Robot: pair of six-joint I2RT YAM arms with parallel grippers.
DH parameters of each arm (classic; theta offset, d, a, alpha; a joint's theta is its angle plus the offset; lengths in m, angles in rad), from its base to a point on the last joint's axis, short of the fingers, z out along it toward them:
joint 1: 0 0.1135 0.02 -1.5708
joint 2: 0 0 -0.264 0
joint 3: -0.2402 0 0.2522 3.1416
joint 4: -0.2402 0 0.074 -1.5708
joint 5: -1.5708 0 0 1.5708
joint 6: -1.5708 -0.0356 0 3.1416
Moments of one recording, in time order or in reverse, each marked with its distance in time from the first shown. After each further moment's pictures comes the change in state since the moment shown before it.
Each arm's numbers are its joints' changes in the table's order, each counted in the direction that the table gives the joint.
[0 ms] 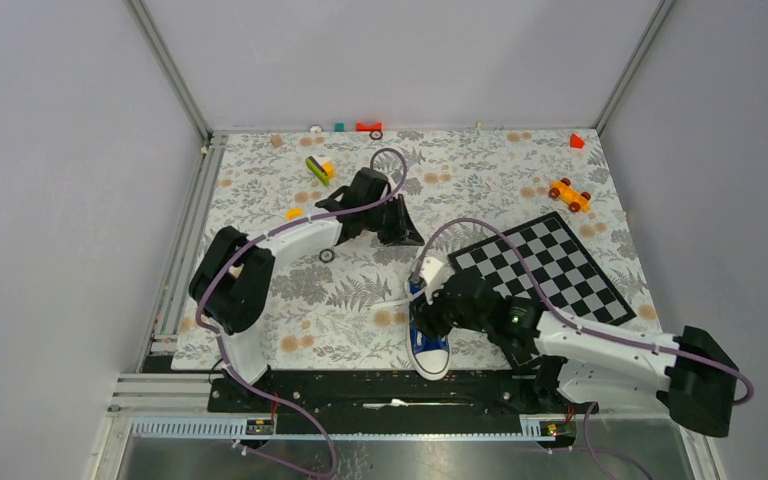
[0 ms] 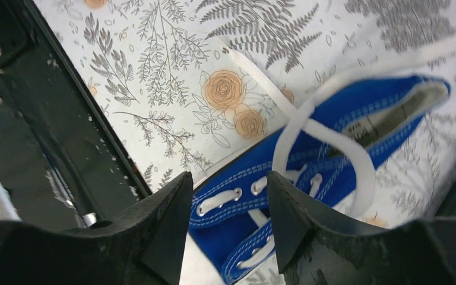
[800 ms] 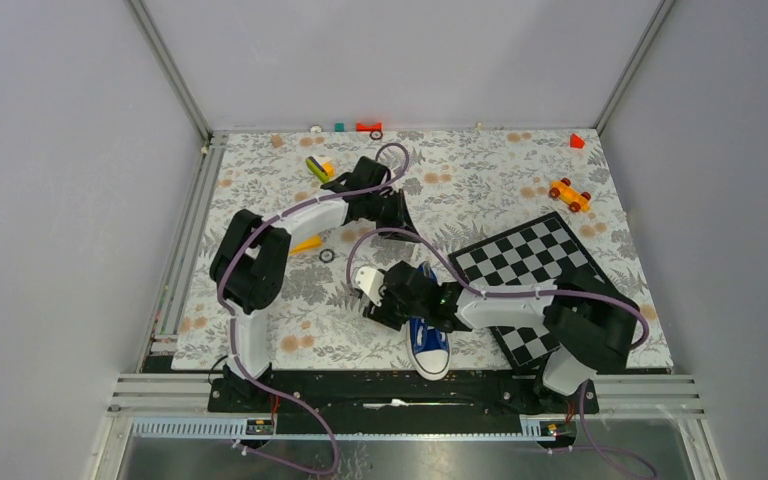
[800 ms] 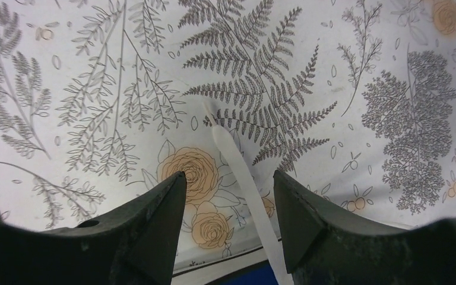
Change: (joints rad) left arm 0.079 0.148 -0.156 -0.164 -0.149 -0.085; right arm 0.036 0.595 -0.244 0.223 0.001 0.467
